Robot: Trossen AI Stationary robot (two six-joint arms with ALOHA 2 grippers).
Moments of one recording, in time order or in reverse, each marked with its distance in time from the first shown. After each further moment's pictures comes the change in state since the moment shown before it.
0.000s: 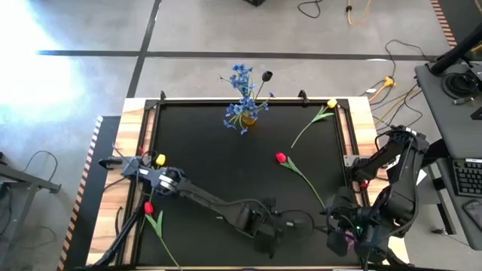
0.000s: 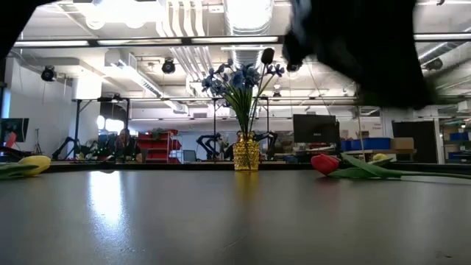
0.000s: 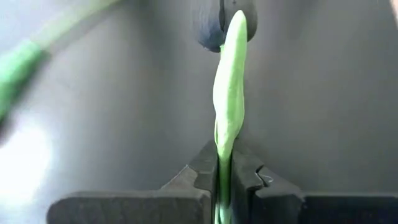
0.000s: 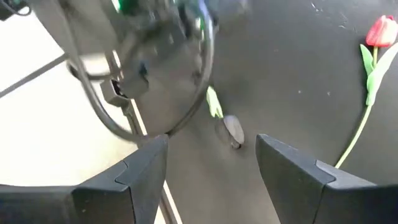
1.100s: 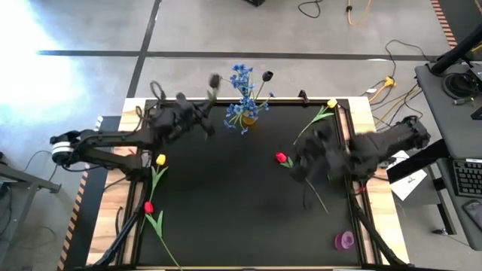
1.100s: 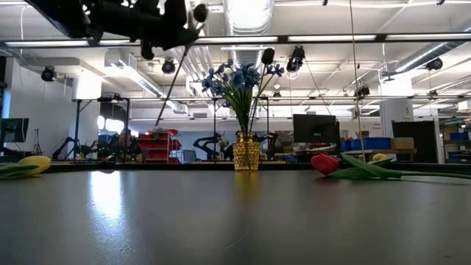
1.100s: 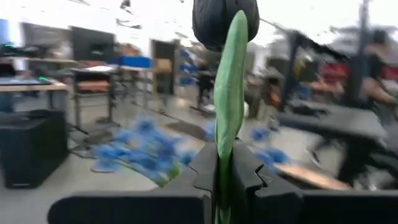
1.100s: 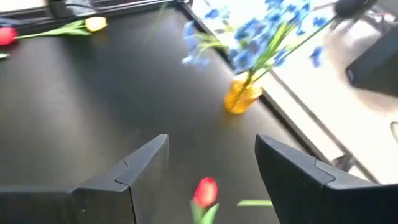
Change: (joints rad) left arm 0.743 -1.353 -1.658 1.495 -0.057 0.236; right arm -0.589 -0.107 0.000 0.069 0.269 -0.756
